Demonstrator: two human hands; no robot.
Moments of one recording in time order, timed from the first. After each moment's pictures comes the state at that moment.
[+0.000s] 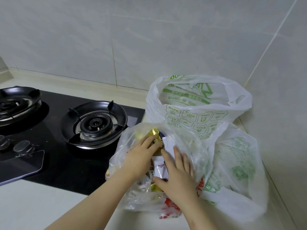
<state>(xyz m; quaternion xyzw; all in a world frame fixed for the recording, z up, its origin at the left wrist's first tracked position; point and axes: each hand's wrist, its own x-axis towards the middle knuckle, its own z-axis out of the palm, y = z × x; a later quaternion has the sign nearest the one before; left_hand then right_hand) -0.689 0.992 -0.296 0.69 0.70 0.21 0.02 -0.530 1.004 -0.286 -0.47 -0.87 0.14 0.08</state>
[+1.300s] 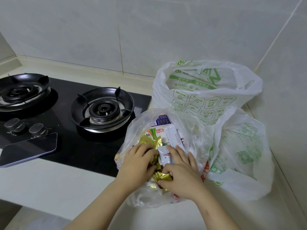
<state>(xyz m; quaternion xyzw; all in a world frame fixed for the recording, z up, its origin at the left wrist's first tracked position) -0.678 0.915 -0.319 0.68 0.70 0.24 0.01 -0.518 0.976 -0.277 -0.38 -0.90 0.21 -0.05</state>
